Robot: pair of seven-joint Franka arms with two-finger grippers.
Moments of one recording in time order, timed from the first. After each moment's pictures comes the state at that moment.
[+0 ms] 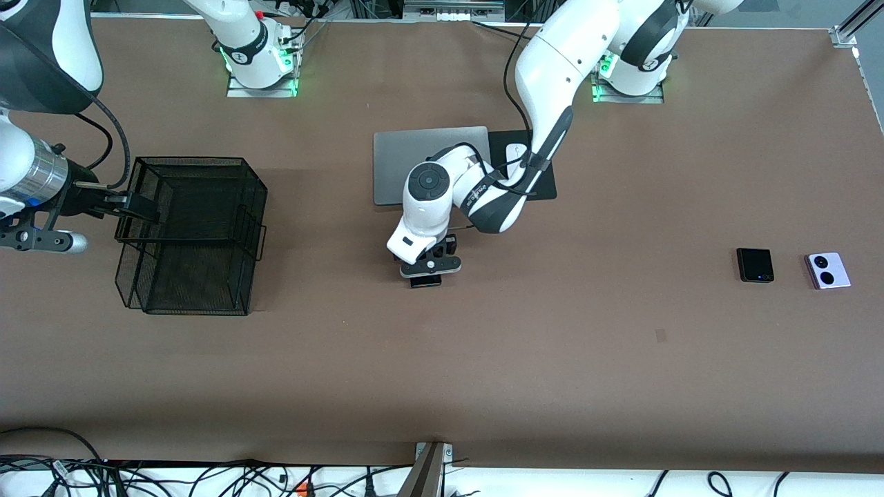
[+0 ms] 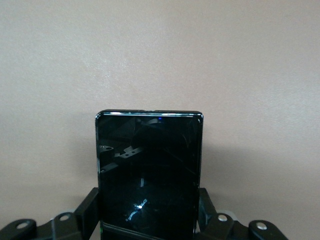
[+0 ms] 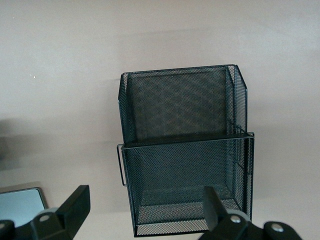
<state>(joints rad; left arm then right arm) -0.75 1.03 -0.06 -1.12 0.04 2.27 -1.00 0.05 0.19 -0.02 -1.57 -0.02 1.68 0.13</state>
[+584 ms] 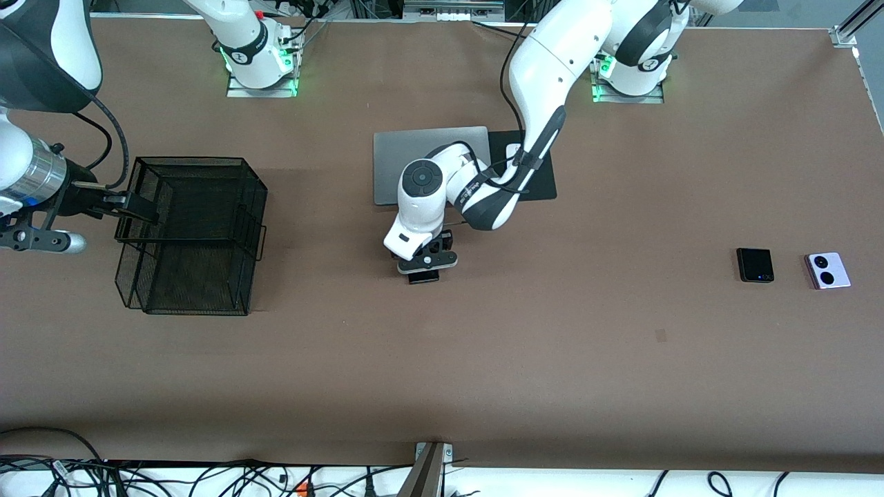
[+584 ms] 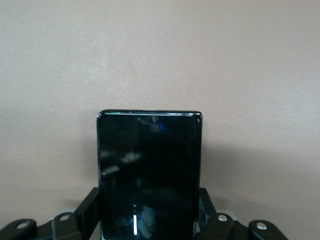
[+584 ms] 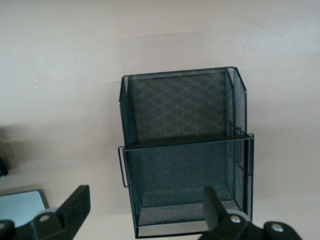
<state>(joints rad) -0.77 1.06 -0.05 -1.12 0.04 2.28 -1.04 0.05 0.19 -0.02 -1.56 -0.01 1.68 0.13</state>
